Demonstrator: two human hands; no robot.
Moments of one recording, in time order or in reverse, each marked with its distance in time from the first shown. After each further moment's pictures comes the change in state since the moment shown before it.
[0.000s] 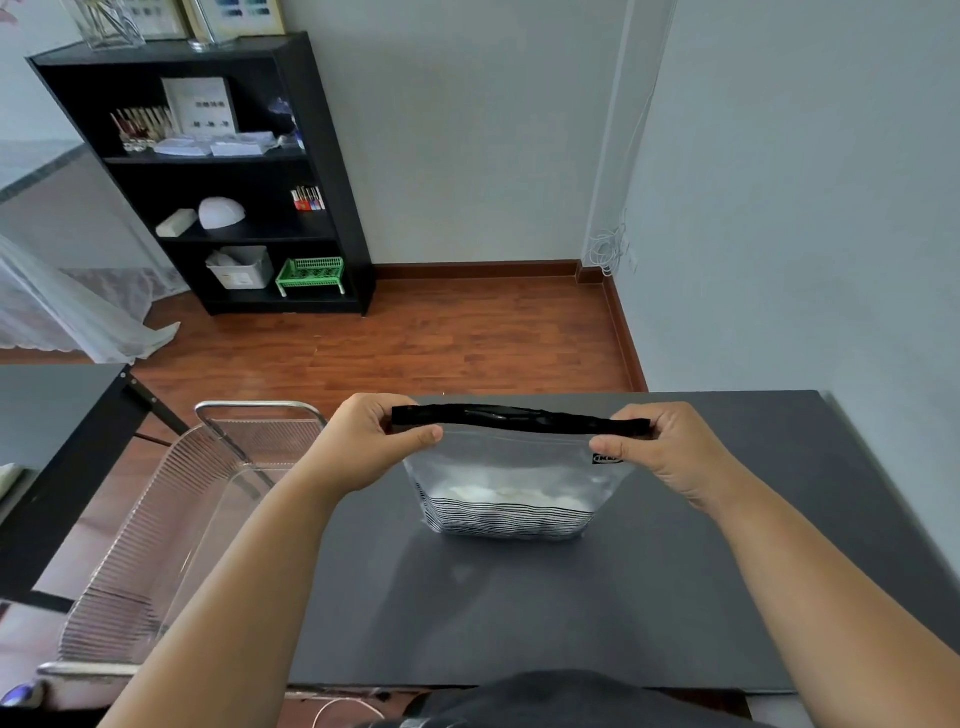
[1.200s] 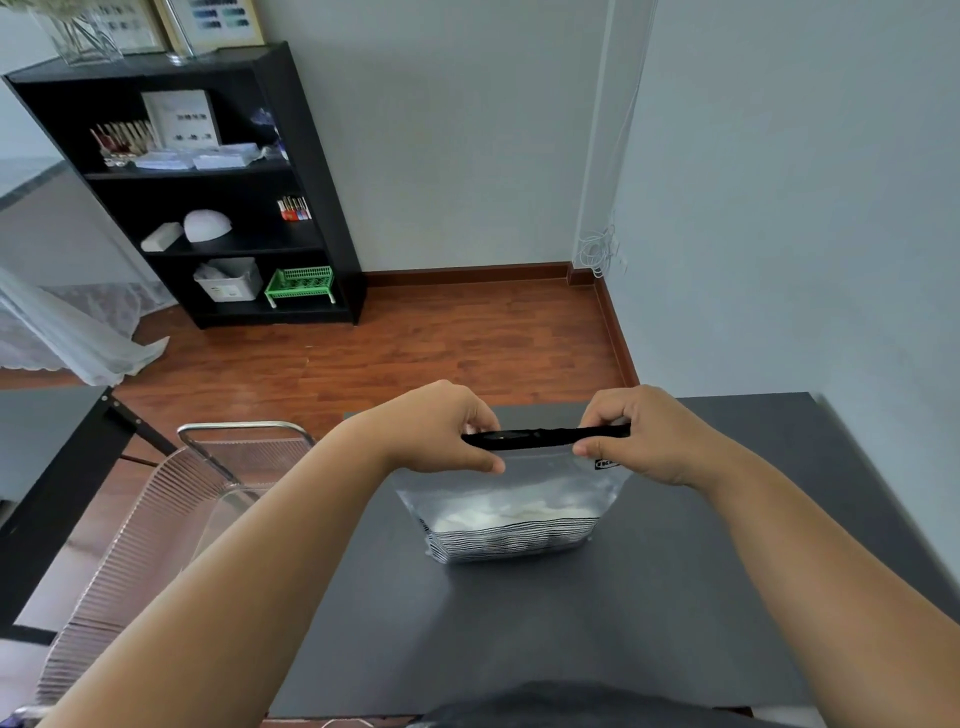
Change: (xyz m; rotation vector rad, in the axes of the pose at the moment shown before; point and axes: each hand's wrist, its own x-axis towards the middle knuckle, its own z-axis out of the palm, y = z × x) left_hand 0.052 0.081 0.031 0.564 -0.538 0.153; right_hand 0.020 -0.037 -0.012 -0.427 -0.158 -0.068
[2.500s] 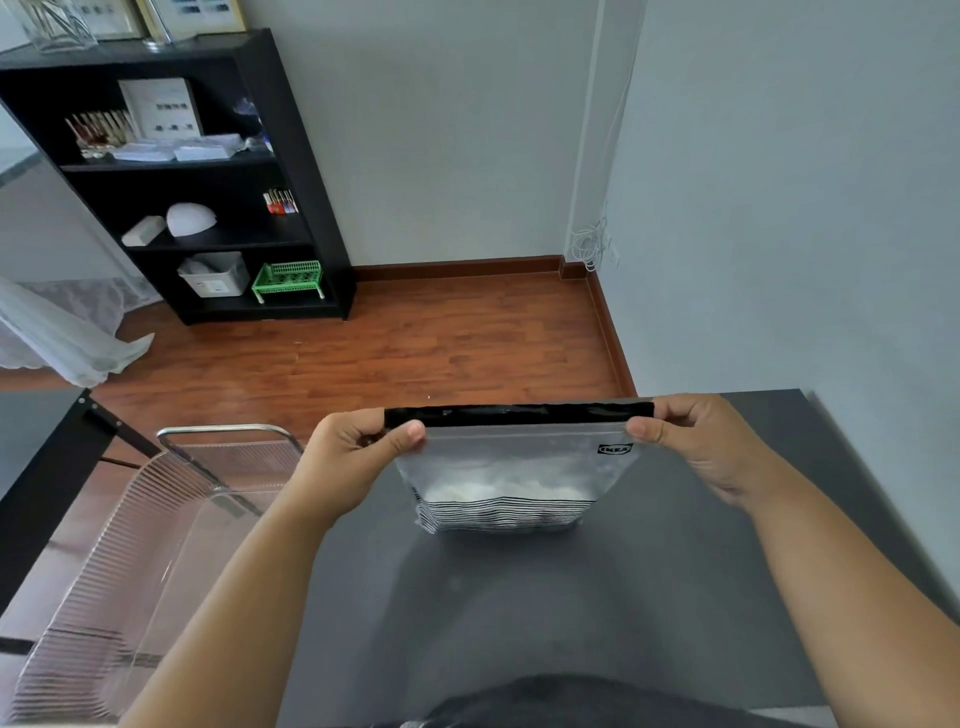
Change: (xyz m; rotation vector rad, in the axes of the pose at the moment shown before) left_hand -0.039 -0.056 0.047 -0.709 0.648 -0.099; right_hand -0.017 0.059 -0.017 0.512 0.227 0.127
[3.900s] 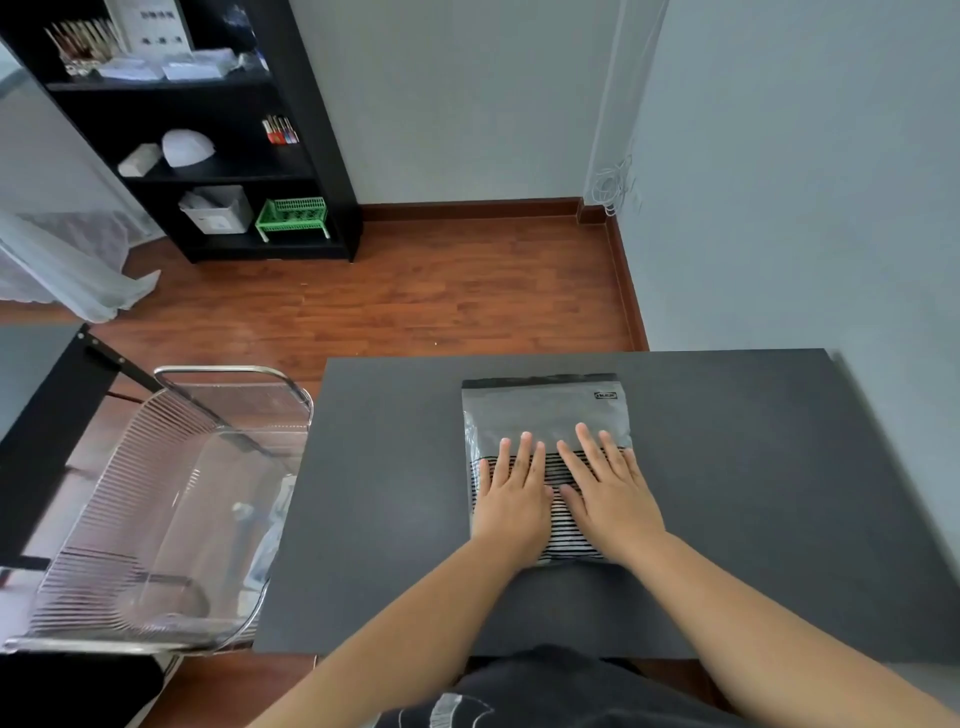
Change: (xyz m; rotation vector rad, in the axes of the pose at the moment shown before) left_hand -0.038 -0.092 0.211 0.889 -0.367 -0.153; right_hand -0.020 0.163 0.080 -1.264 -0.192 0.060
